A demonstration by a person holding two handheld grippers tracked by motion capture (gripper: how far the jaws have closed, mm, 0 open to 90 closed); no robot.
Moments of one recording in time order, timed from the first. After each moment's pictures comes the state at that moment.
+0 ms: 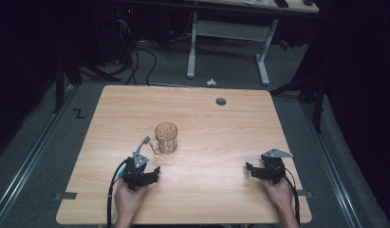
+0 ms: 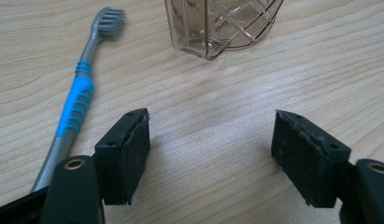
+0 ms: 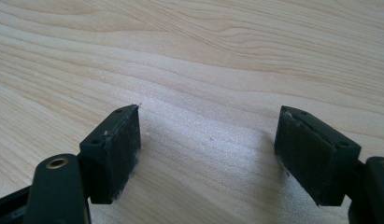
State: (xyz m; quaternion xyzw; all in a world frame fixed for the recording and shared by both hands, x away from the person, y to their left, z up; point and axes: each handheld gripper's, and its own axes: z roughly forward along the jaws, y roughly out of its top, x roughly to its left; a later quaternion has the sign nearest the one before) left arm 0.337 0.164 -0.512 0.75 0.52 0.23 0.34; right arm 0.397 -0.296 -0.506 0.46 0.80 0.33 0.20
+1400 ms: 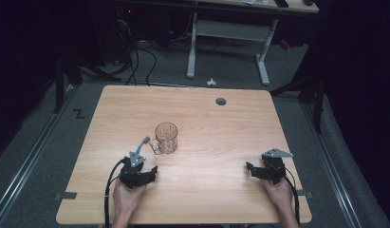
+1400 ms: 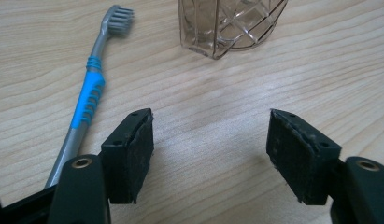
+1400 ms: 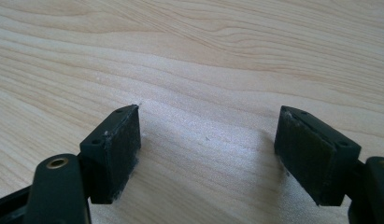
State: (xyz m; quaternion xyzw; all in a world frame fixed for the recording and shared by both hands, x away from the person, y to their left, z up) left arm 0.334 0.173 -0.506 0.74 0.53 0.21 0.35; right arm 0.398 -0.297 -0.506 0.47 0.79 0.33 0.21
